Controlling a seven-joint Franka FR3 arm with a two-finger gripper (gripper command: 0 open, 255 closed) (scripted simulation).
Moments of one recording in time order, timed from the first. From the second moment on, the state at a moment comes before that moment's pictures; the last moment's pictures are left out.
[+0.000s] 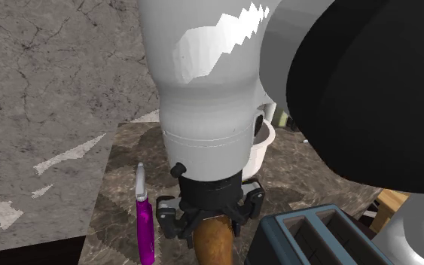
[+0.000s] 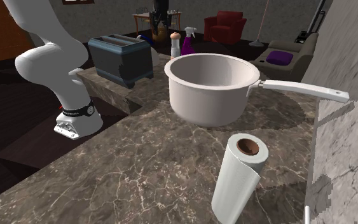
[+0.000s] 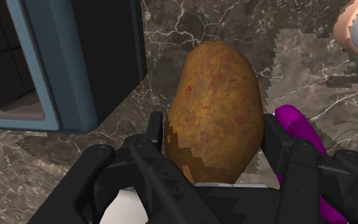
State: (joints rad) arm -0.01 -0.06 1.05 -1.87 0.03 1.70 1.49
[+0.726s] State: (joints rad) arm -0.01 -0.02 1.07 -2.00 -0.01 1.84 1.52
